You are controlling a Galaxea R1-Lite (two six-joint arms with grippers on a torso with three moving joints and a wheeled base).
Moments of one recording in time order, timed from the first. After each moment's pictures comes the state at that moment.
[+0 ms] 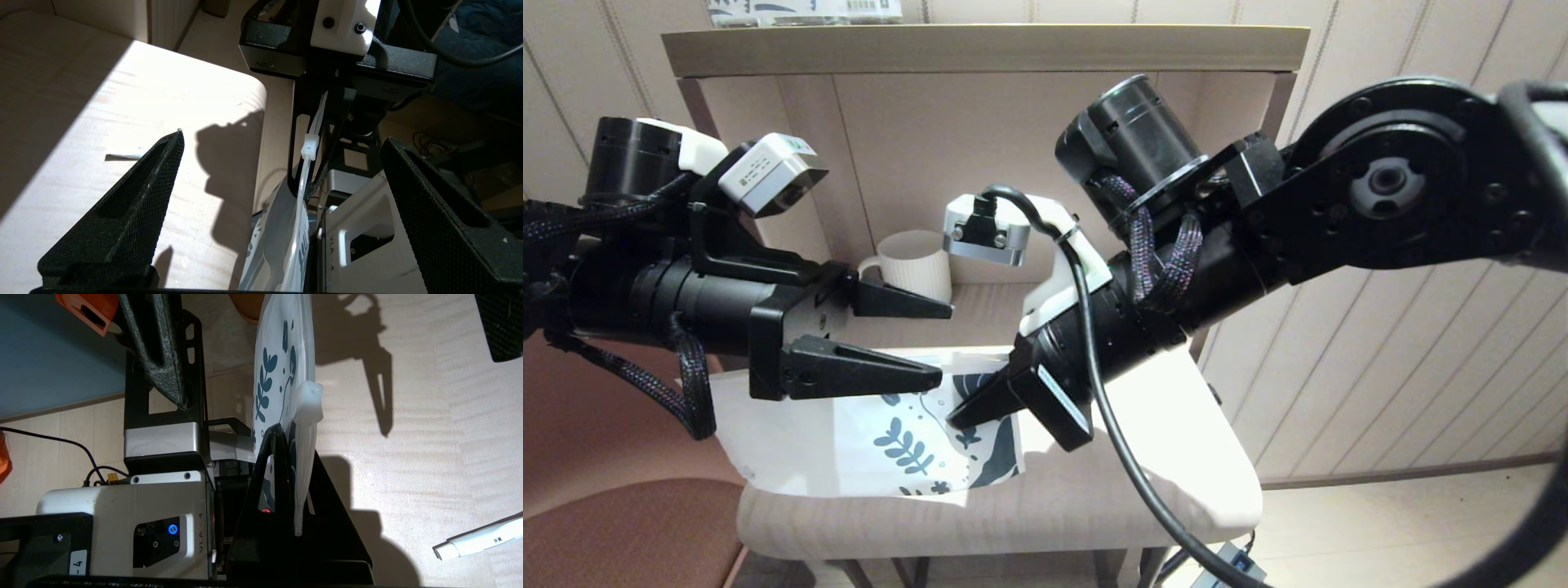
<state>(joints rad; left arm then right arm) -0.32 1.57 -1.17 0.13 -1.15 0.29 0.83 1.95 -1.96 0.71 0.59 -0.31</state>
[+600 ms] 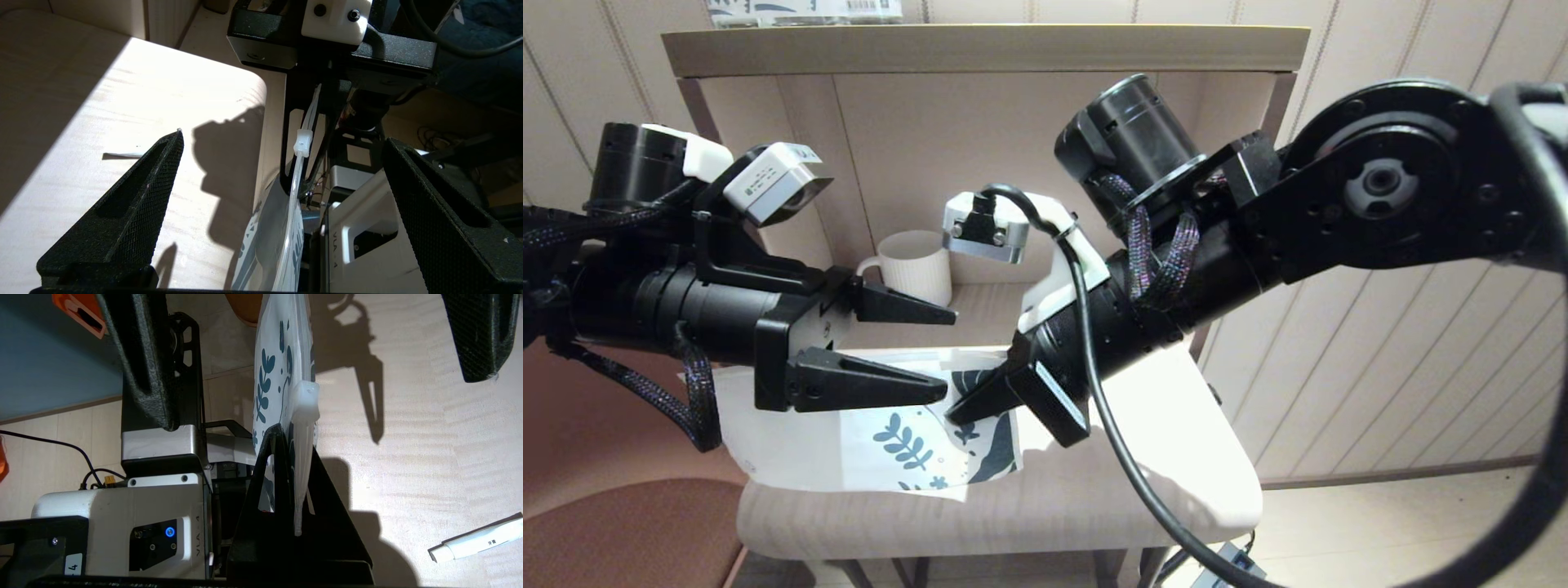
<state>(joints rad) -0.34 1.56 -1.15 0.13 -1.13 0.31 0.83 1.95 -1.96 0.70 0.59 -0.31</state>
